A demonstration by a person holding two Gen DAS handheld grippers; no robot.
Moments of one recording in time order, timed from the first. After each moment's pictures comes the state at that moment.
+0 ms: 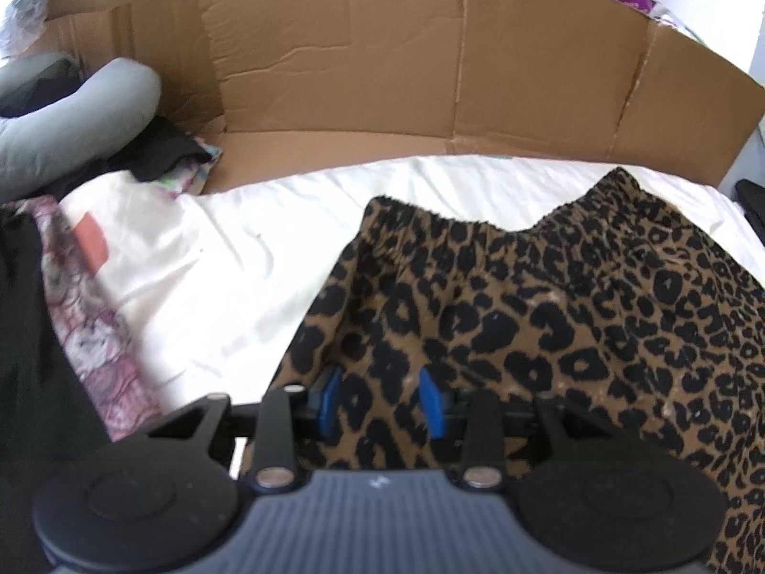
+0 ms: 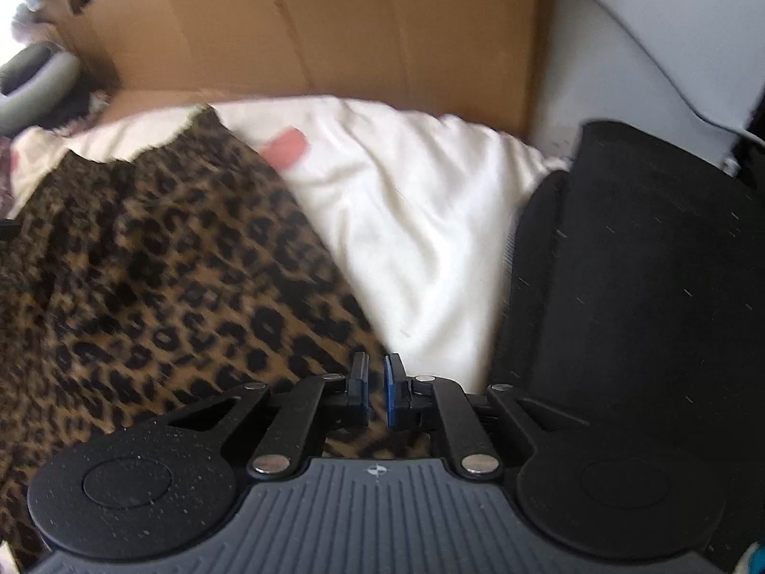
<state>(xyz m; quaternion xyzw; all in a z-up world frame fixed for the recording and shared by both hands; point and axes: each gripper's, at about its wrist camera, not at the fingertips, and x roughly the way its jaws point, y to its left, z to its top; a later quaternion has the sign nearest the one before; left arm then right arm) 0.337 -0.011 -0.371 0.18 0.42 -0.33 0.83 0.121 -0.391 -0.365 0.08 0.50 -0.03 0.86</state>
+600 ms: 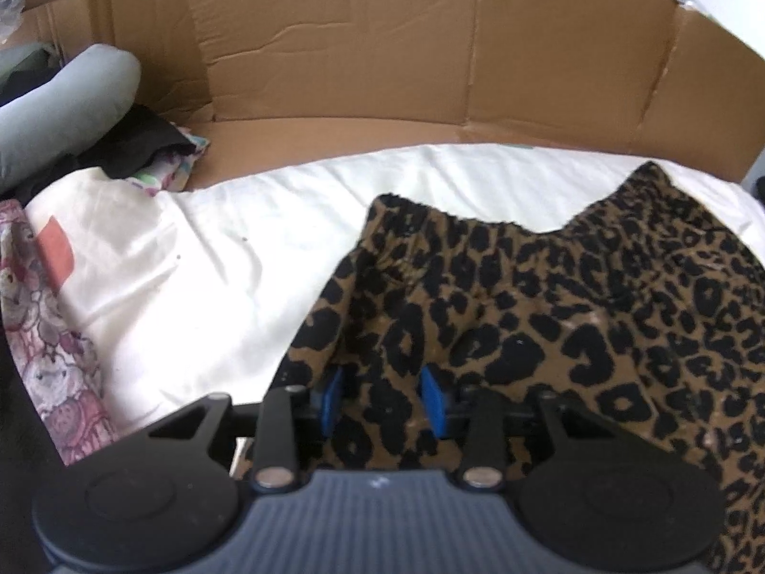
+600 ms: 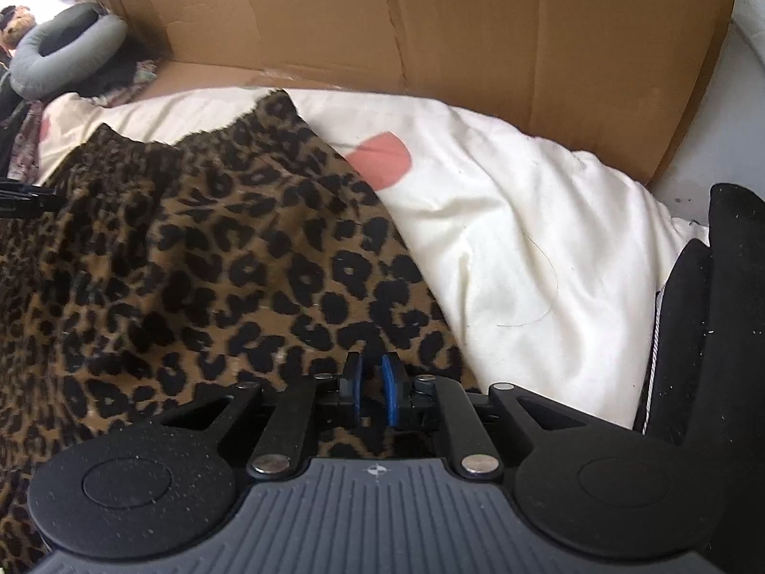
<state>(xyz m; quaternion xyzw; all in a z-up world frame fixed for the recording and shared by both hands) 0.367 -0.026 -0.396 0.19 0.43 -0.31 0.82 0.182 -0.350 -0.396 0.05 0.51 0.03 0.86</state>
